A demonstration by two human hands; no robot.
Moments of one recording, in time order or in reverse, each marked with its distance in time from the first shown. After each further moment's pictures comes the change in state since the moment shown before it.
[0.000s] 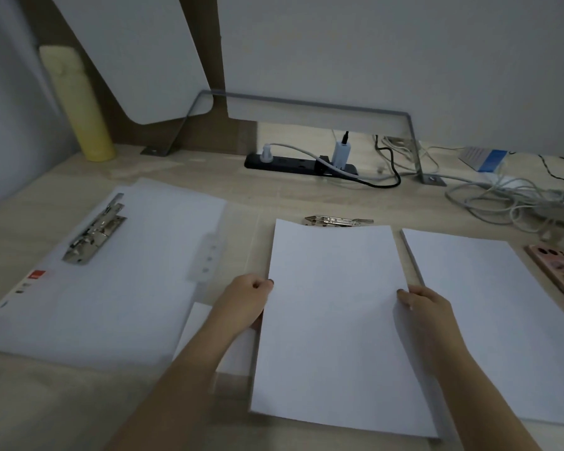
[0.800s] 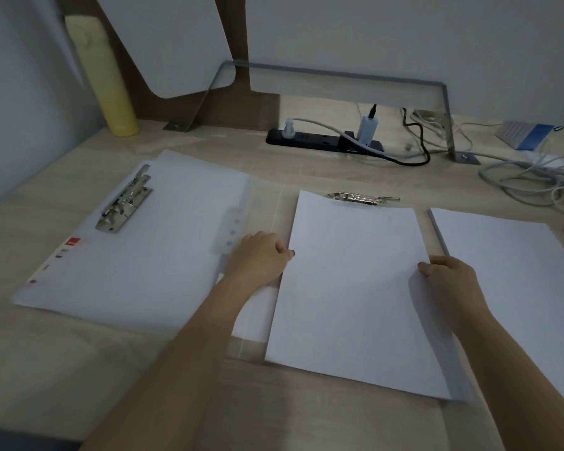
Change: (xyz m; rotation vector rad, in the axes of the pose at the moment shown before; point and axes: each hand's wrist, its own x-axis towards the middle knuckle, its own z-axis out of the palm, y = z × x) left_hand 0.015 0.007 -0.016 0.478 0.086 0.139; right_hand 0.015 -0.007 0.009 -0.212 0.065 -0.072
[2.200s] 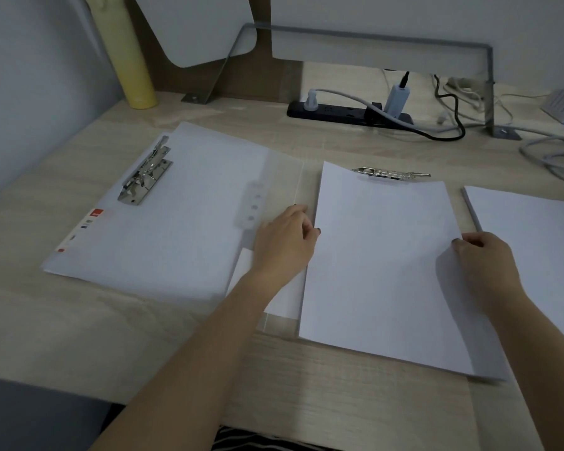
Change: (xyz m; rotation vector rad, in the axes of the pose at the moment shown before) left_hand -0.012 -0.007 0.016 -0.017 0.157 0.174; right_hand 0.017 0.010 0.008 -0.171 0.044 -0.093
